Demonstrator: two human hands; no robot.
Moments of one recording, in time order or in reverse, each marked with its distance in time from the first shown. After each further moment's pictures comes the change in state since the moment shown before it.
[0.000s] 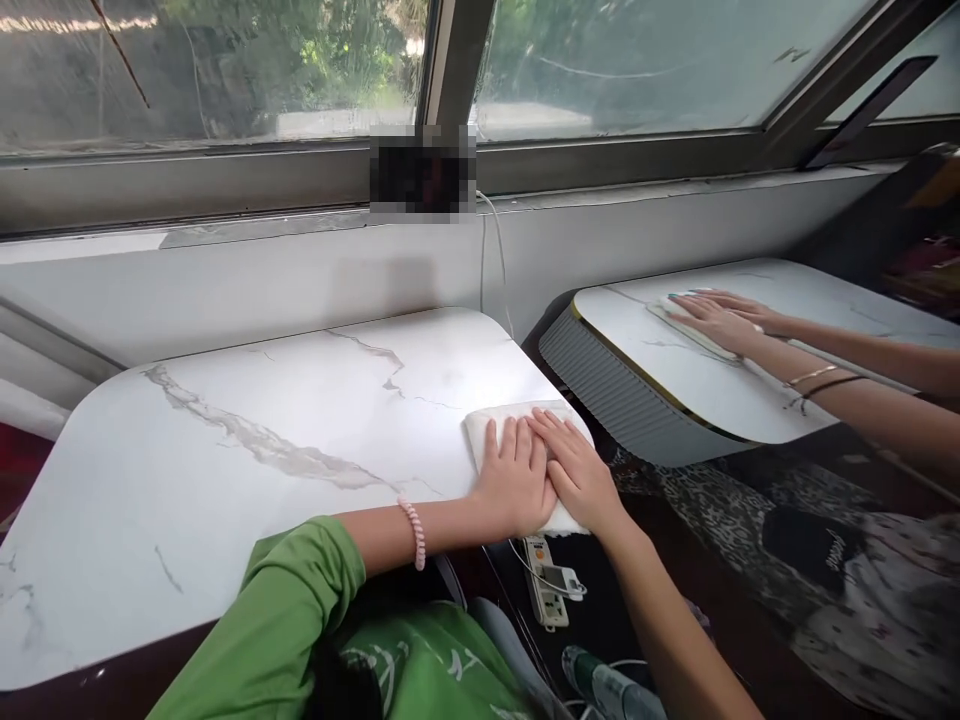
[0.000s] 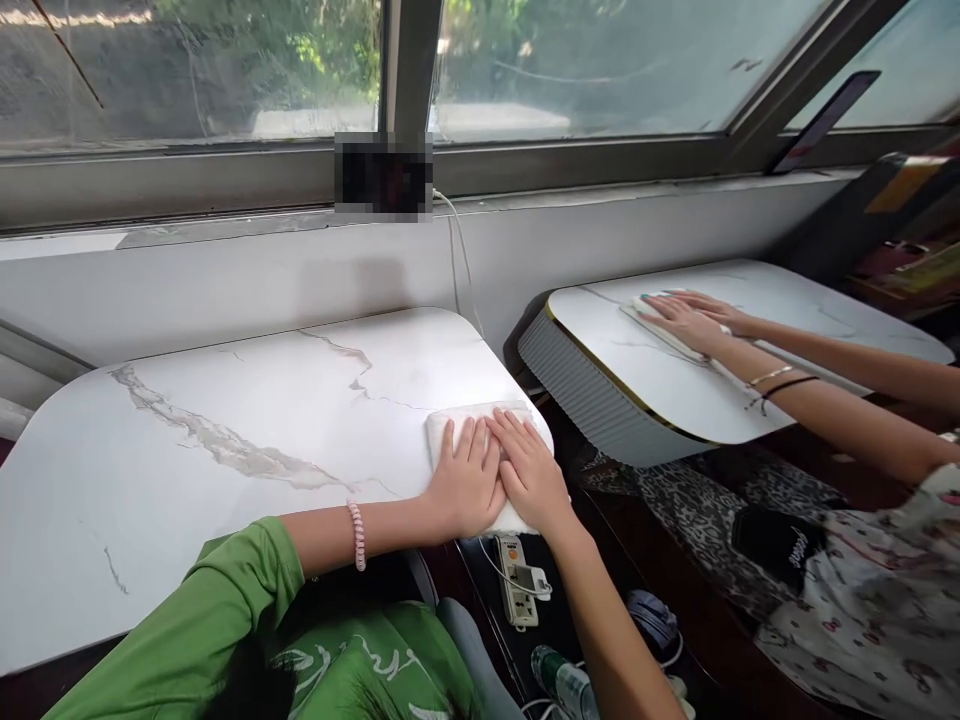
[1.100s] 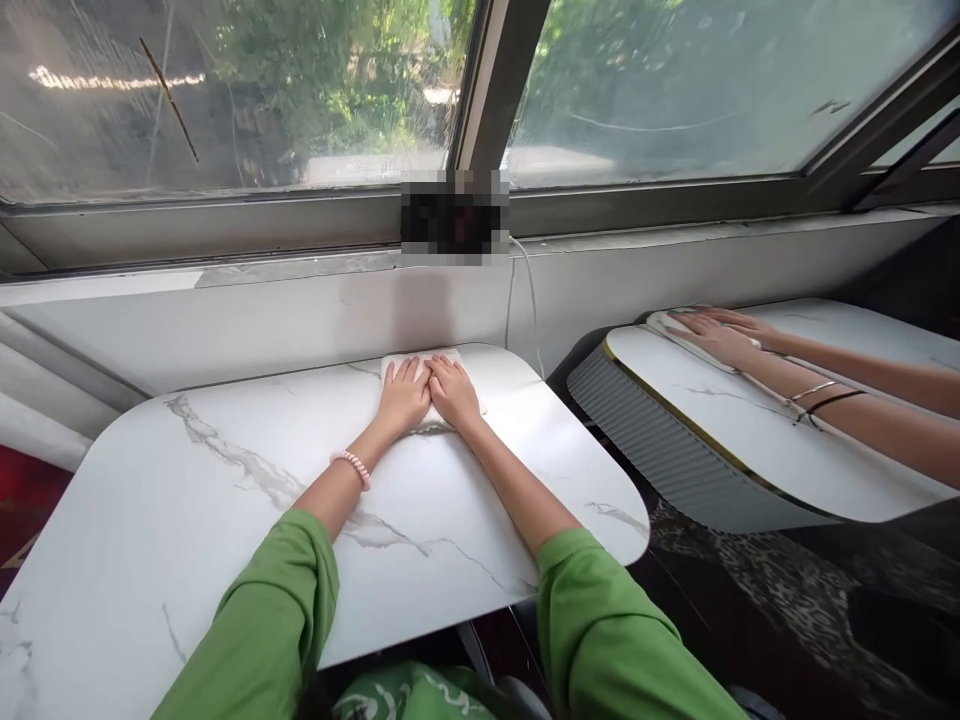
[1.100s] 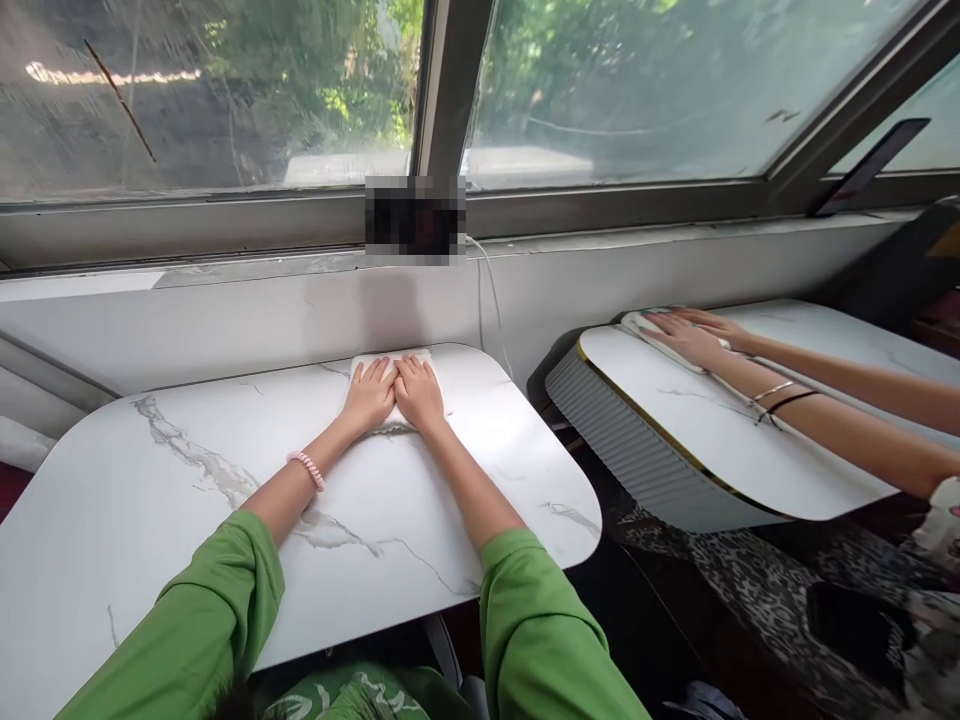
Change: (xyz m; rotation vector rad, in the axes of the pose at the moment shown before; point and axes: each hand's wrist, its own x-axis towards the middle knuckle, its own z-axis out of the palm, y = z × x) left_hand 0.050 -0.237 0.001 0.009 0.006 -0.351; right_hand 0.232 -0.062 0.127 0.020 0.002 0.106
